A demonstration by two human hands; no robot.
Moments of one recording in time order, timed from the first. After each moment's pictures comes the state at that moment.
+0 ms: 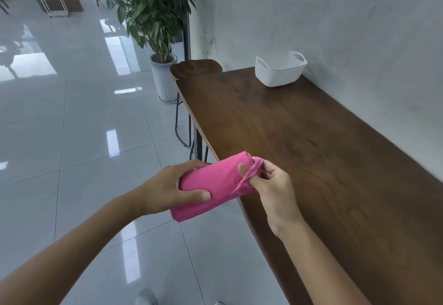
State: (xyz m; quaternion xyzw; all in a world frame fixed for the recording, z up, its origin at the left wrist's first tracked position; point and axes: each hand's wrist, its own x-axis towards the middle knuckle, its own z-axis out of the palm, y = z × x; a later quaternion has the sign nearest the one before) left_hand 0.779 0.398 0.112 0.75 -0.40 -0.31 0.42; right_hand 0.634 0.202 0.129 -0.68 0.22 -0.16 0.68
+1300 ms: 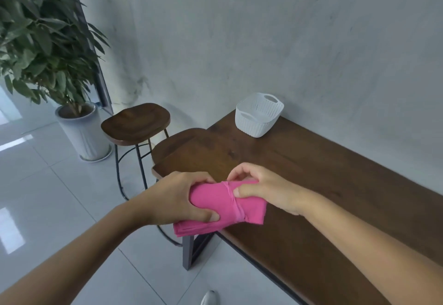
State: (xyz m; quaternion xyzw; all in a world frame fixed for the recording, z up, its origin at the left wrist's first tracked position) left_hand 1.141 0.310 0.161 0.65 -0.65 -0.30 0.27; right_hand 0.942 0.156 0.188 -0.80 0.28 0.02 0.53
